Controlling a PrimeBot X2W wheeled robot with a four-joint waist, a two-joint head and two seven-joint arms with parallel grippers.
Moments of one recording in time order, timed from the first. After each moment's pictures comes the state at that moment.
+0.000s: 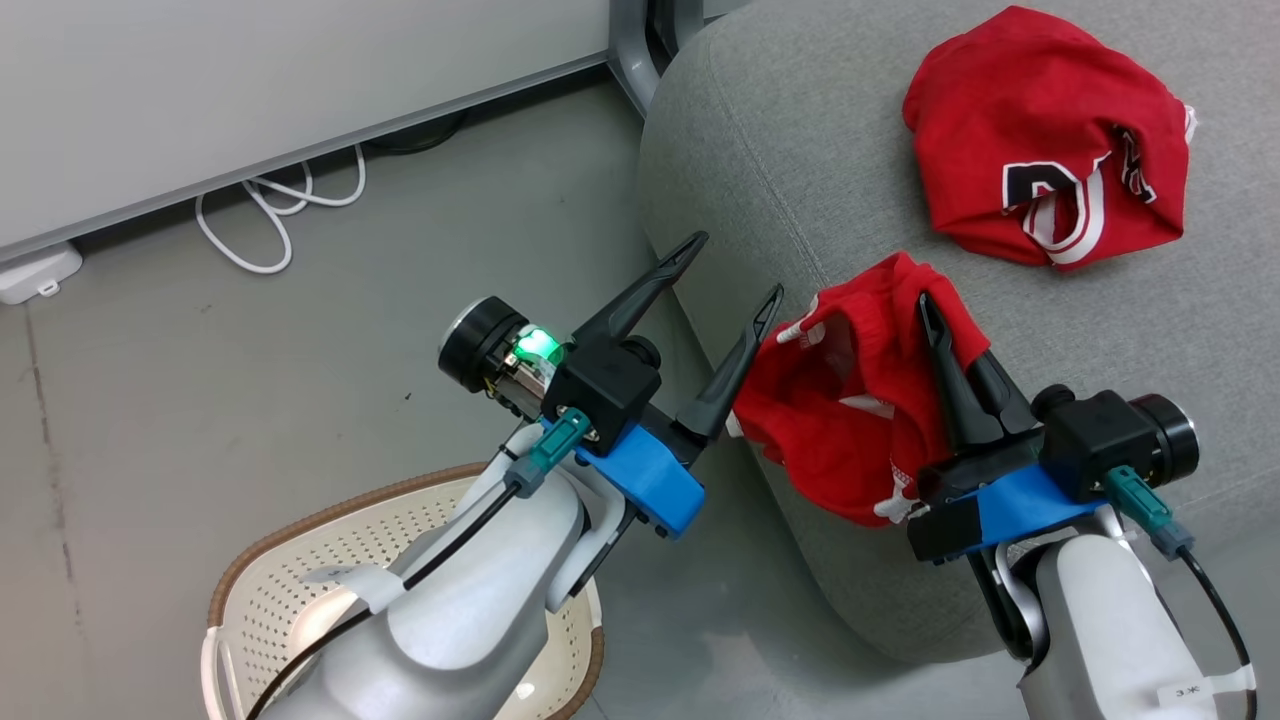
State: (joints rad) left arm -0.67 0.11 -0.79 0.44 -0.34 -0.05 -0.26; right arm -0.35 -0.05 0.08 0.27 -0.01 0.13 -0.26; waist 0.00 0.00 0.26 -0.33
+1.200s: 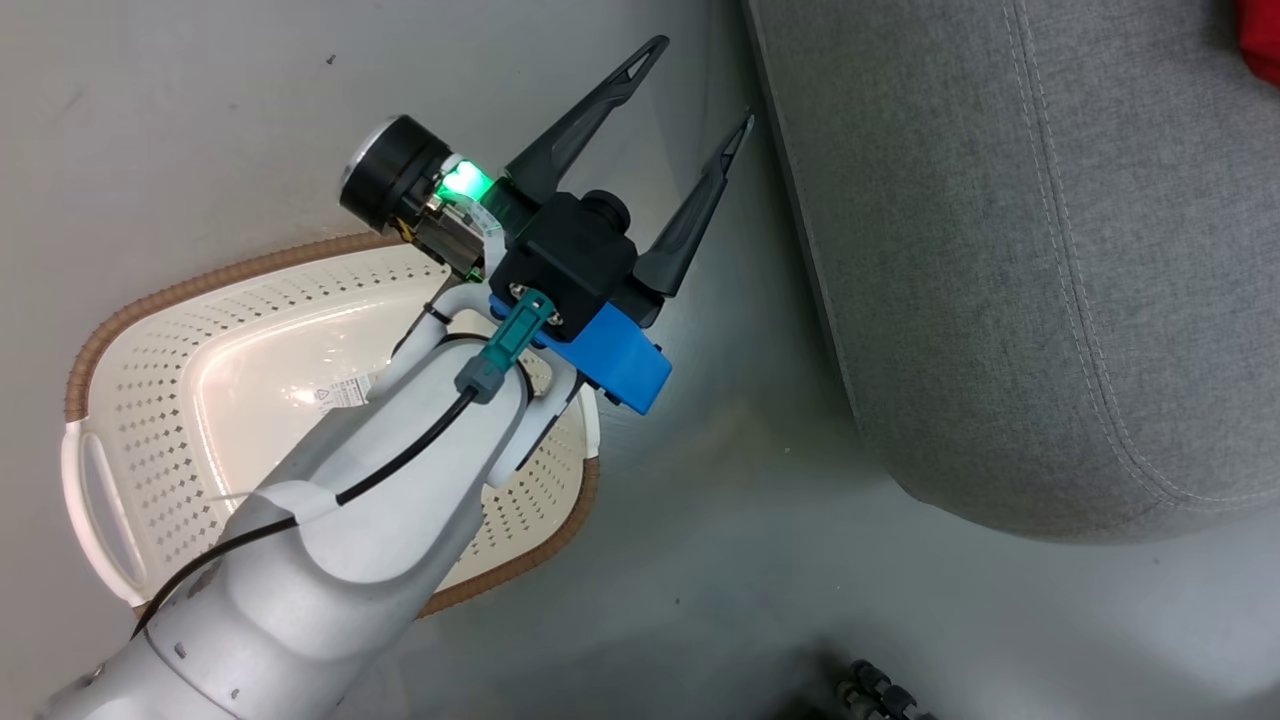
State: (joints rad) left arm -0.86 0.22 -0.78 0.31 -0.26 0.01 -0.18; right arm -1.11 -0.49 -0.46 0.22 0.09 0.13 -0.26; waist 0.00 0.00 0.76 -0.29
